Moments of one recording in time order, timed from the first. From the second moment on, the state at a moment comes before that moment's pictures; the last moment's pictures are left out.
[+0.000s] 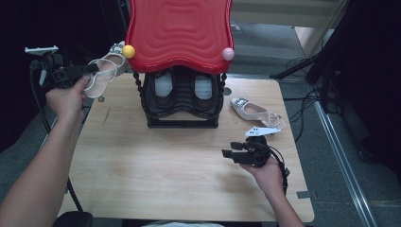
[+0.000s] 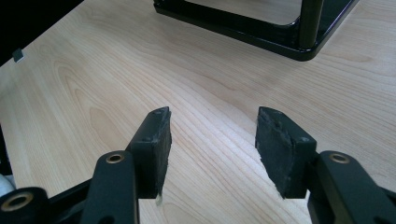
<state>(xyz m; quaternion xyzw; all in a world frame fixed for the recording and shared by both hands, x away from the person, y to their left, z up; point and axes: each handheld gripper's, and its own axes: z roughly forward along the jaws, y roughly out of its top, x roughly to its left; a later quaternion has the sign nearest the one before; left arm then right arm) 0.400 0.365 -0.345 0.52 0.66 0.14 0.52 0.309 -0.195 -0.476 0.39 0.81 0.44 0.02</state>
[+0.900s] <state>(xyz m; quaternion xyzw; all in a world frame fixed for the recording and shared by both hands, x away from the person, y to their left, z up) 0.402 0.343 -0.199 0.53 0.61 0.18 0.56 0.309 -0.196 -0.475 0.39 0.81 0.44 0.02</state>
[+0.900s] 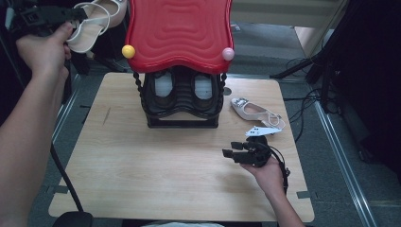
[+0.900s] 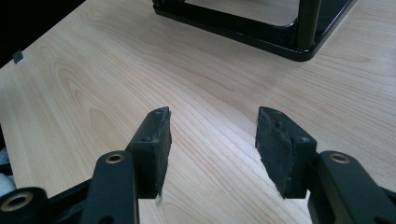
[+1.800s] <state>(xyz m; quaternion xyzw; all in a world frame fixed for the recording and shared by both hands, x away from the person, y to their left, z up) 0.431 0.238 -0.171 0.57 0.57 0.15 0.57 0.308 -0.197 -0.473 0.39 0.81 0.44 0.02</state>
